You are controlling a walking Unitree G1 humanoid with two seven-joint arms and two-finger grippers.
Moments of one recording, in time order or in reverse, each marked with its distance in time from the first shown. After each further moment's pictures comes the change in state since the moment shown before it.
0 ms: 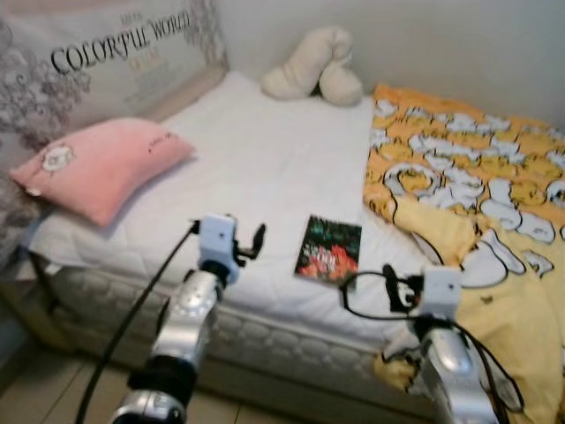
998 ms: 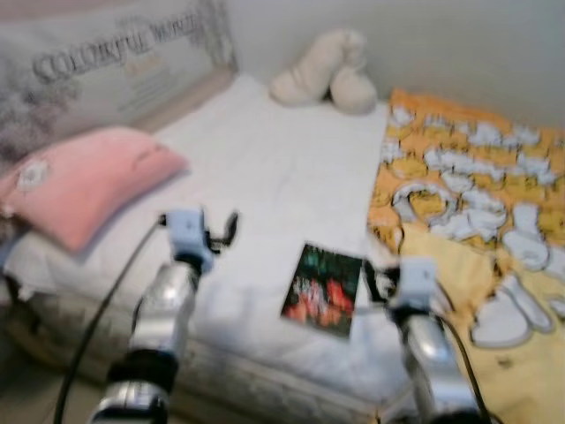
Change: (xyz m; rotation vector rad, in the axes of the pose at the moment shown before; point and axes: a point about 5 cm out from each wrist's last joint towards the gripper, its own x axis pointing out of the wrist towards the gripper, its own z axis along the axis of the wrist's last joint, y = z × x) left arm 0.000 0.028 0.009 -0.042 -0.028 0.072; right arm 0.015 0.022 0.005 0.020 0.002 0.067
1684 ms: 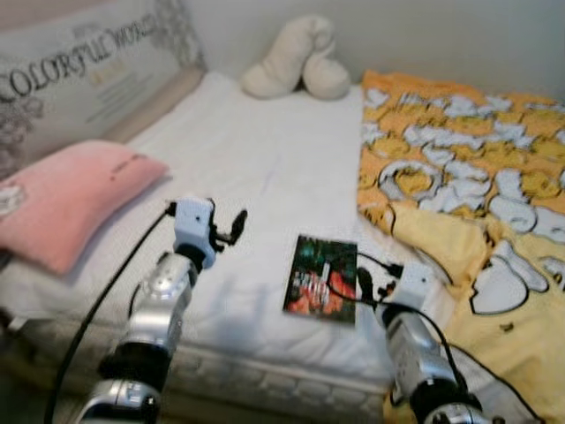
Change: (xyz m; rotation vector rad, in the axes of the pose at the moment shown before) left arm 0.001 0.003 0.018 0.134 0.001 -0.111; right arm 0.016 0.002 -0.035 0.335 0.237 -0.128
